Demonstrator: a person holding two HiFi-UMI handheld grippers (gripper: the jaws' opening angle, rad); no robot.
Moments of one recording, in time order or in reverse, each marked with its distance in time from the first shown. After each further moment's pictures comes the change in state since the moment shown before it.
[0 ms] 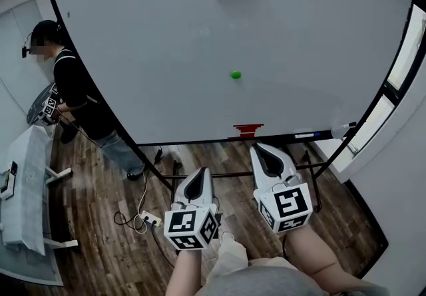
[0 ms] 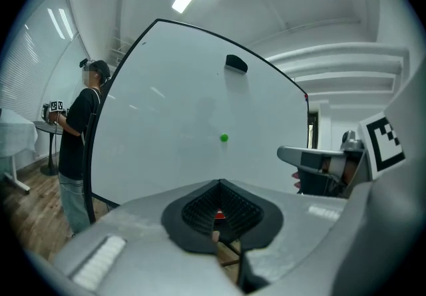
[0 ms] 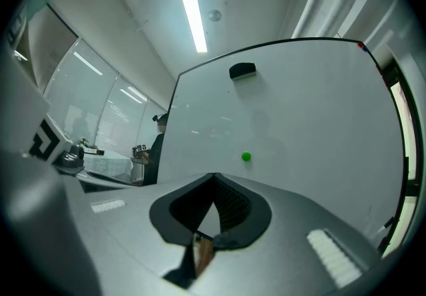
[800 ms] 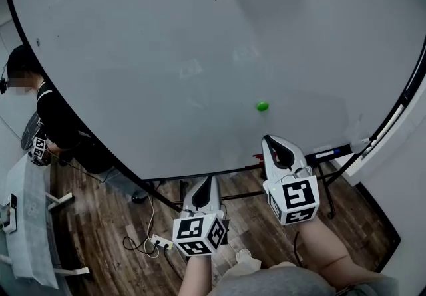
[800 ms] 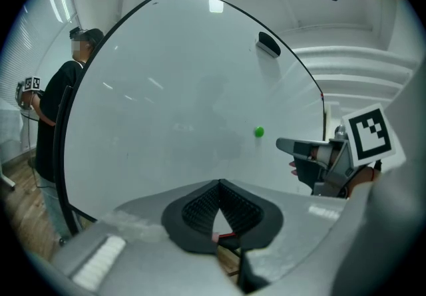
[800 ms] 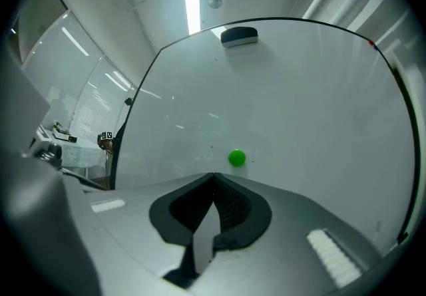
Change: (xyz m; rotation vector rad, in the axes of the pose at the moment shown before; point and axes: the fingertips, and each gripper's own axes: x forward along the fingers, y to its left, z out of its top) left arm 0.123 0.099 0.012 -0.039 0.040 -0.055; right arm 0.159 -0.051 -0.006 -0.055 0.017 -0.150
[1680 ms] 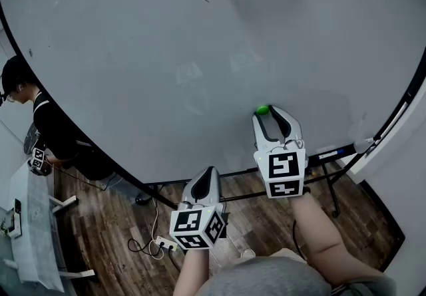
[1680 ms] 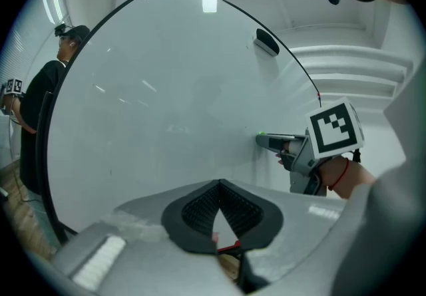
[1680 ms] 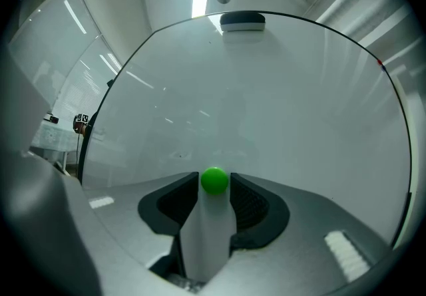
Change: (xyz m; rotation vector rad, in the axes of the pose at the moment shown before) left arm 0.030 0.000 0.024 0.042 -0.012 -0.042; right arm 0.065 -0.035 0.020 -0.097 0.011 -0.128
